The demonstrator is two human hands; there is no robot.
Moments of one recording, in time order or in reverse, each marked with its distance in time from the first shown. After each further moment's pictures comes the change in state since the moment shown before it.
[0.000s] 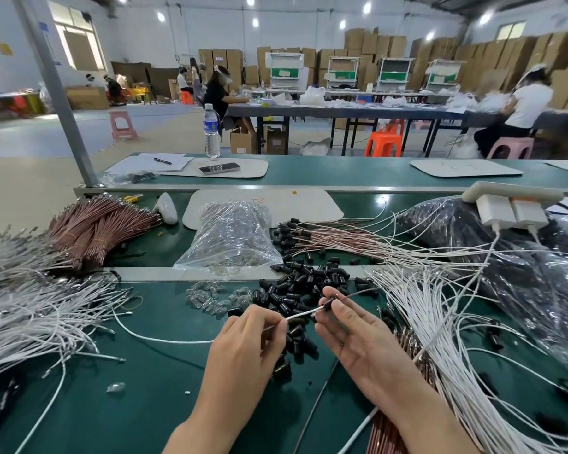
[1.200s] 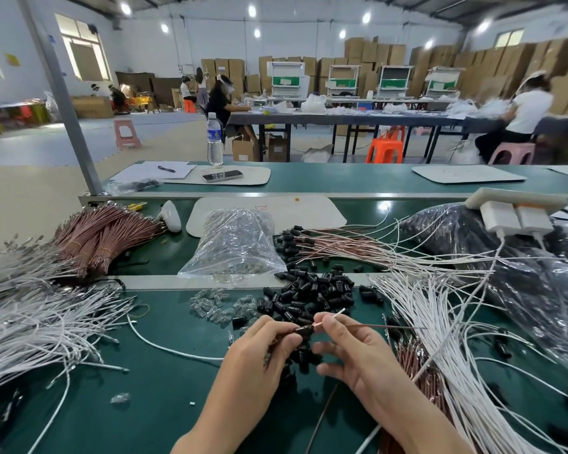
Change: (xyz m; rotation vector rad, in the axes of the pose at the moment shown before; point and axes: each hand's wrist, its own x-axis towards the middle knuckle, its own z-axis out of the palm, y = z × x) left_hand 0.004 -0.006 0.003 -0.297 -0.133 -0.079; right_hand -0.003 0.012 0.009 -0.278 -0.001 -0.015
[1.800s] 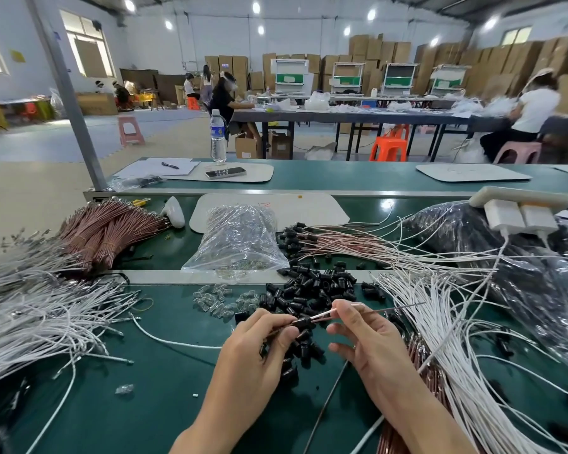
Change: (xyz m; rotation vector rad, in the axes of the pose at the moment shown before) left_hand -0.003 0.000 -0.002 -0.020 0.053 0.012; right_hand -0.001 -0.010 0.002 0.028 0.137 -0.118
